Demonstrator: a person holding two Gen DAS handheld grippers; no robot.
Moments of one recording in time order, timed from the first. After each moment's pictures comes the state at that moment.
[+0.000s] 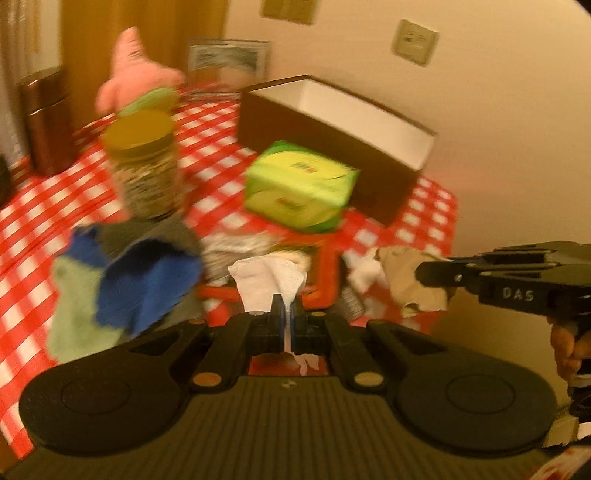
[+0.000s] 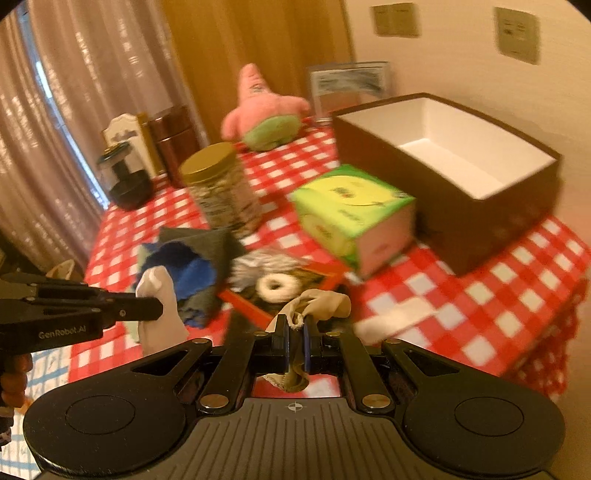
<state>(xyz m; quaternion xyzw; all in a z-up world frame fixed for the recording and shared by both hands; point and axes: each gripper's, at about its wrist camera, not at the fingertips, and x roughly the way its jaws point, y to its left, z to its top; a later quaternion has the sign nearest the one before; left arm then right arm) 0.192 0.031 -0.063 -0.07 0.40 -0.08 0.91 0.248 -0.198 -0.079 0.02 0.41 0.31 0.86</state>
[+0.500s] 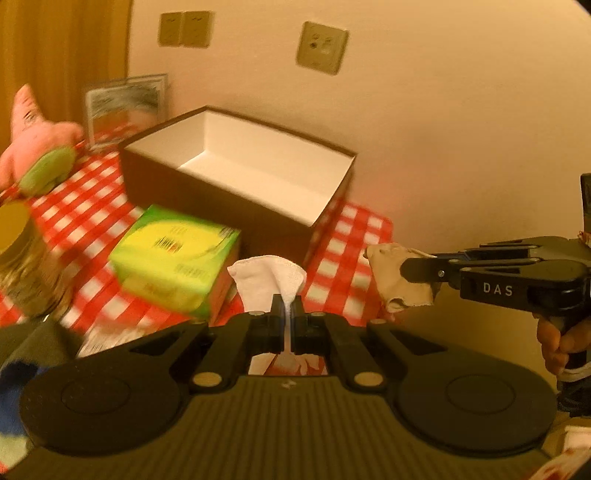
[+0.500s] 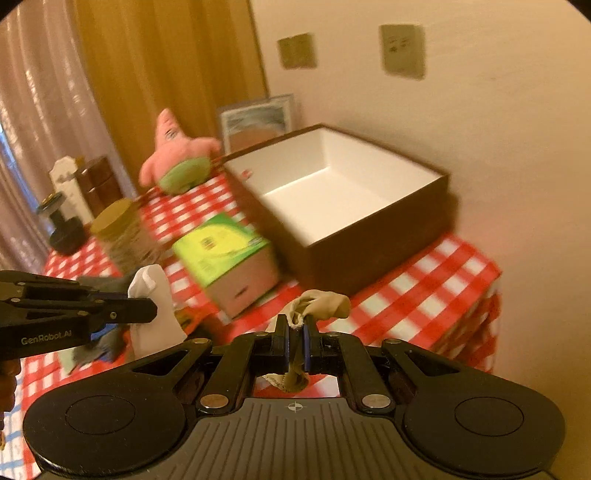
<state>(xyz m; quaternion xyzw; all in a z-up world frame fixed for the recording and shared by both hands) 0.279 -0.085 -0.039 -0.04 0.37 -0.16 0.92 0.302 -0.317 -0.054 0.03 0.38 0.23 0.90</state>
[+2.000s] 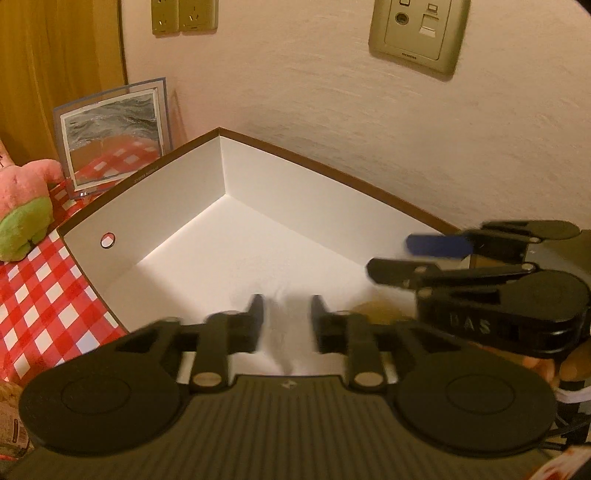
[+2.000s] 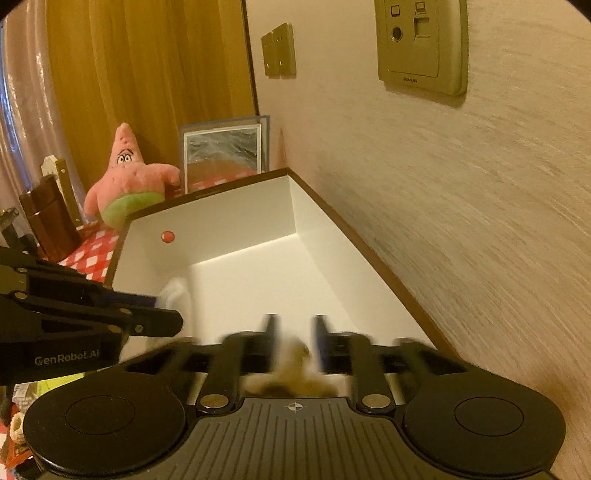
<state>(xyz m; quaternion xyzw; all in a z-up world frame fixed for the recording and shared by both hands) 0.525 -0.138 -0.068 -0.01 0.40 -0.05 0.92 0.567 -0.323 -0.102 -0.02 0.33 0.30 0.89</state>
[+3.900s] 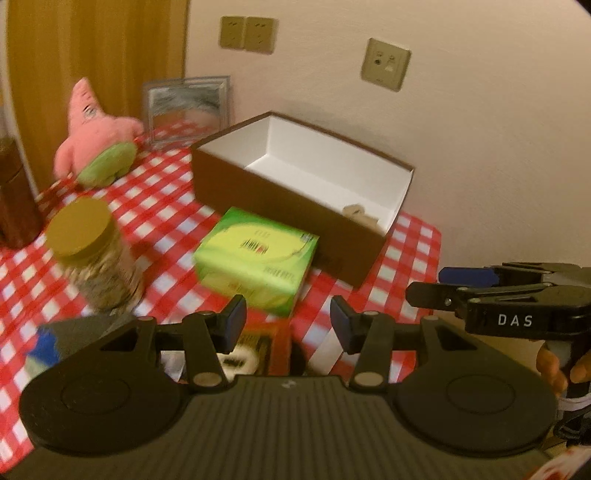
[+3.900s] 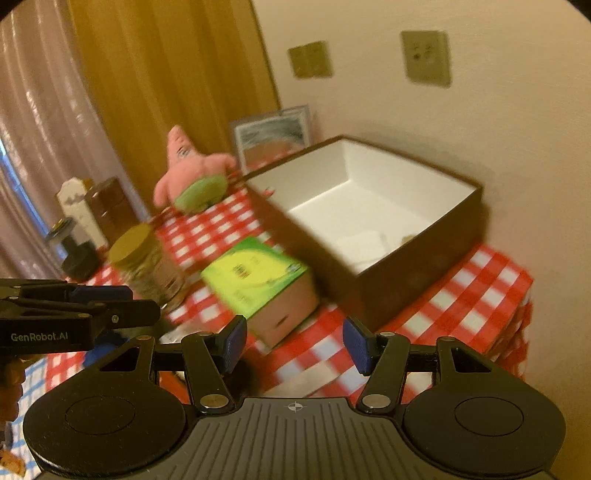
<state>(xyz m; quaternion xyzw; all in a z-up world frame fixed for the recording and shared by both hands) 0.260 -0.015 -0.016 -0.04 0.39 -0.08 0.92 0.304 -0.262 -0.047 0.07 0.38 0.25 0.89</state>
